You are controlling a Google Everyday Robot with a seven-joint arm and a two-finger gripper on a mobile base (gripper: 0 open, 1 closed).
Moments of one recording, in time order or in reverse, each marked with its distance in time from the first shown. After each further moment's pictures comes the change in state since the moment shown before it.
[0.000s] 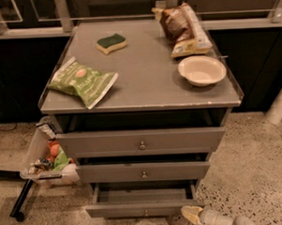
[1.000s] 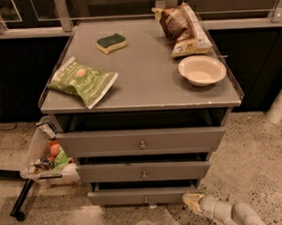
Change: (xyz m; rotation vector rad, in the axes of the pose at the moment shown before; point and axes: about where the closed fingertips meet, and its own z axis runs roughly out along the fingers) arm -0.042 -0.039 0.010 0.066 0.025 -0.116
